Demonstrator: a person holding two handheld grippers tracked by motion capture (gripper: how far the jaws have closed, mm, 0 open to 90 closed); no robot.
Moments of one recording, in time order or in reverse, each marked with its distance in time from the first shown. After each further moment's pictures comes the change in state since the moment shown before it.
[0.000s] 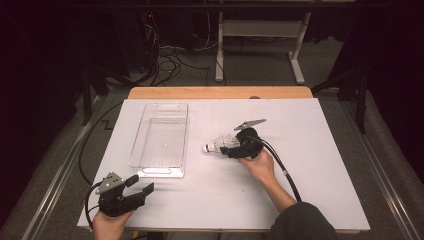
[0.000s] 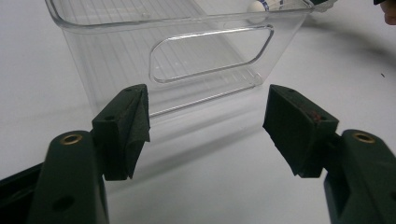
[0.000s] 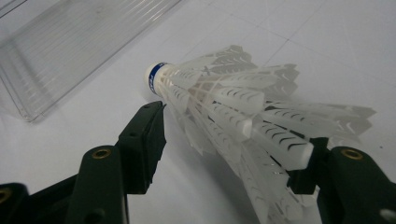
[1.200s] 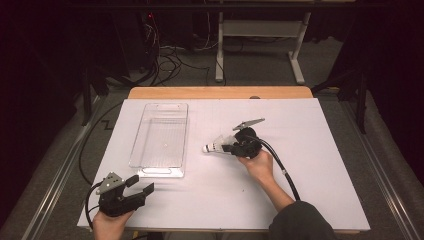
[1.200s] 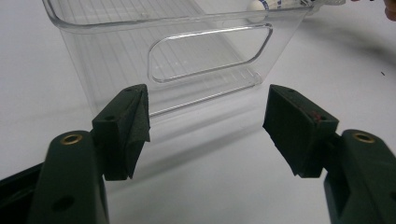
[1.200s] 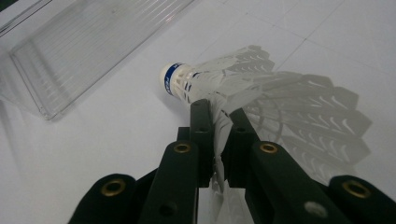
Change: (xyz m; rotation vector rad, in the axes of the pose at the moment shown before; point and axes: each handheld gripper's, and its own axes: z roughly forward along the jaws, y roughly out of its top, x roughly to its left) left arm -0.001 0.000 0.000 0.002 0.000 0.007; right arm 0.003 0.002 0.000 0.014 0.039 0.005
